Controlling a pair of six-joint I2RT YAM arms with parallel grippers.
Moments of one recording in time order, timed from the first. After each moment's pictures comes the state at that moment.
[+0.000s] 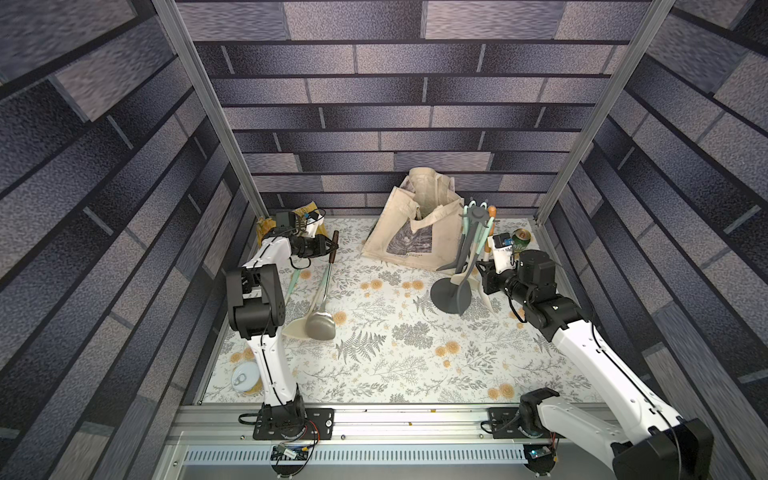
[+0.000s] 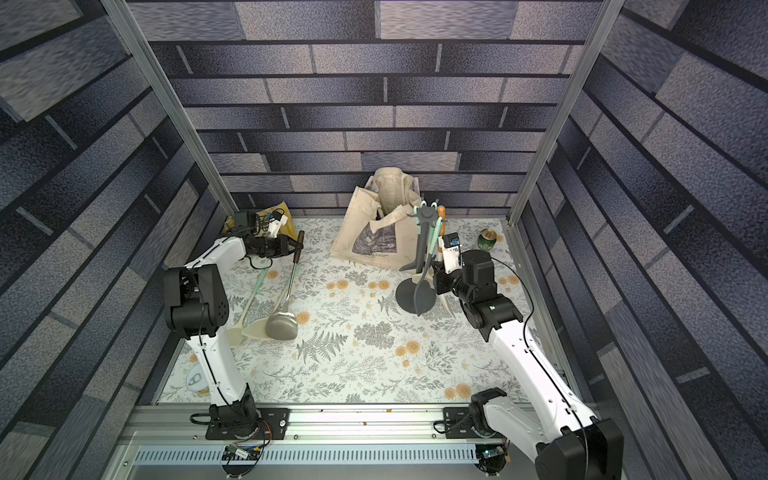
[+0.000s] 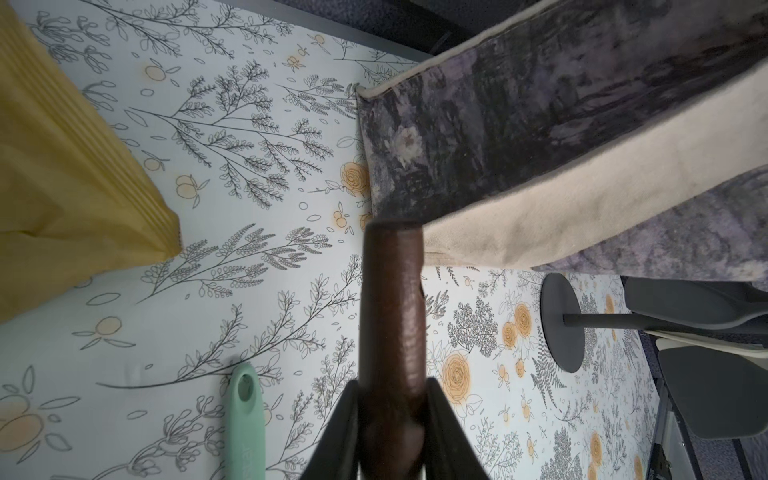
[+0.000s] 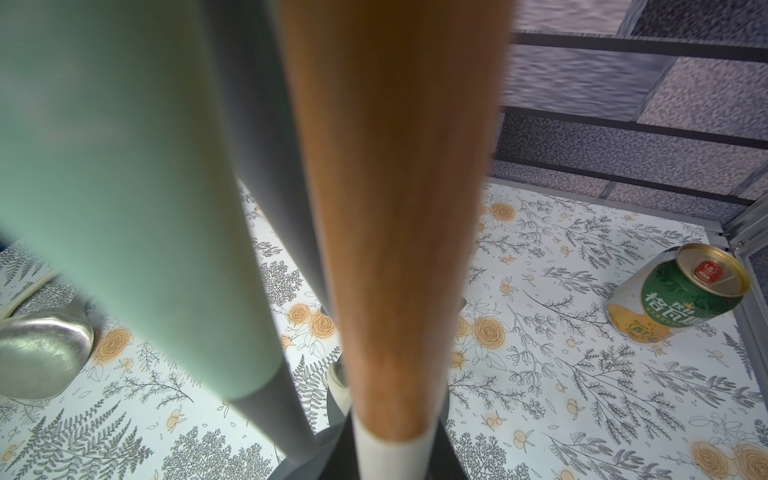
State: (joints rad) left arm 0.13 2.04 1.55 -0.45 0.83 0.01; right arm 0.31 1.02 0.86 -0.29 -0.13 0.00
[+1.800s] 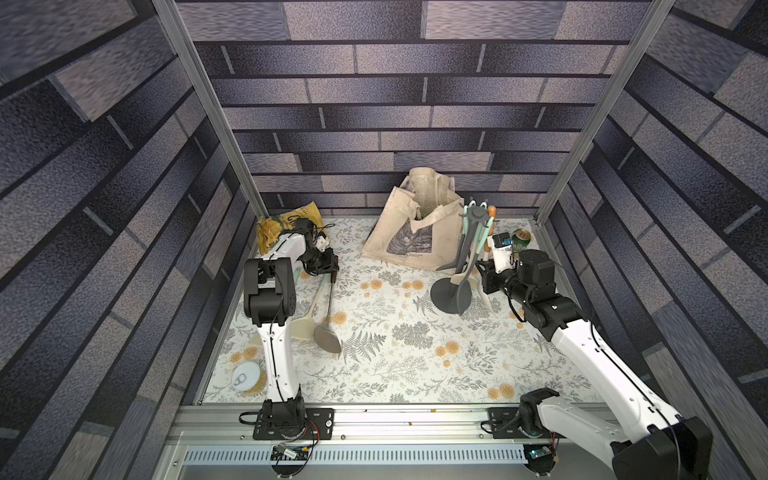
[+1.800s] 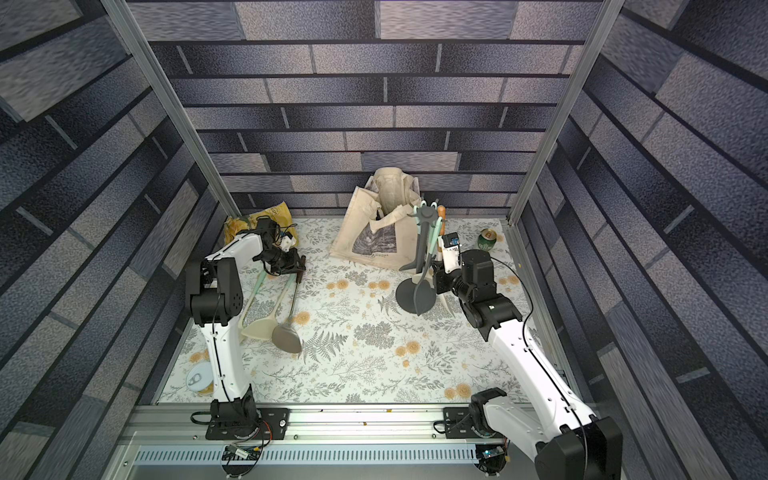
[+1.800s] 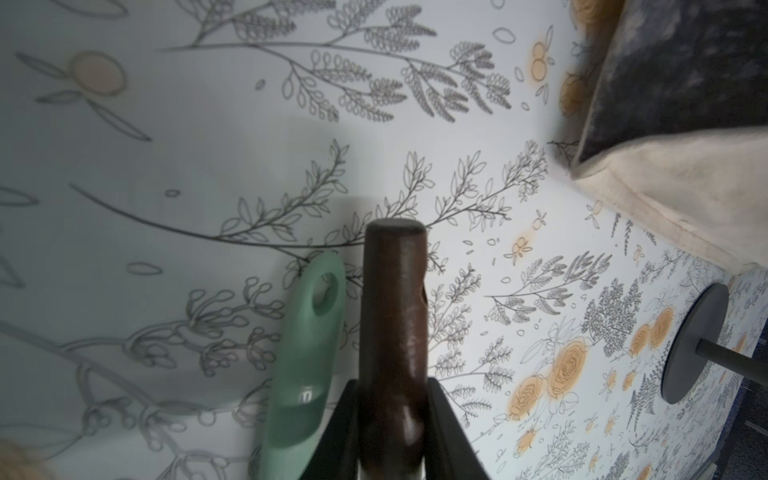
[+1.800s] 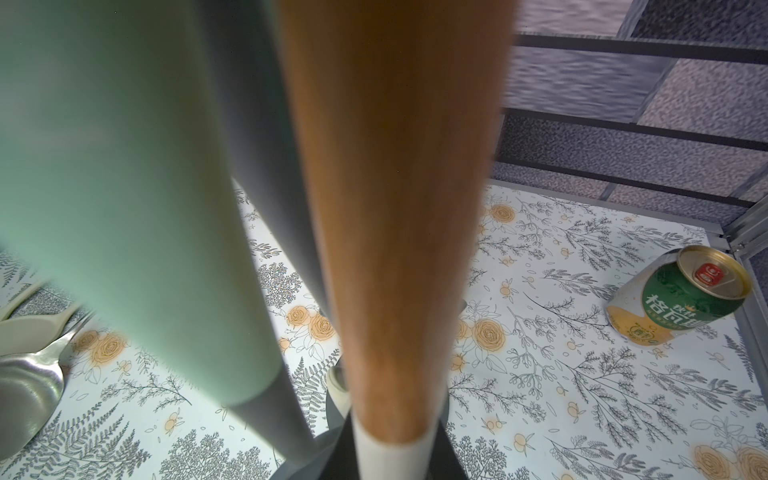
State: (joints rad) left arm 0.06 2.20 1.70 -0.82 0.47 -0.08; right arm 0.31 1.03 0.86 -0.28 -0.13 0.00
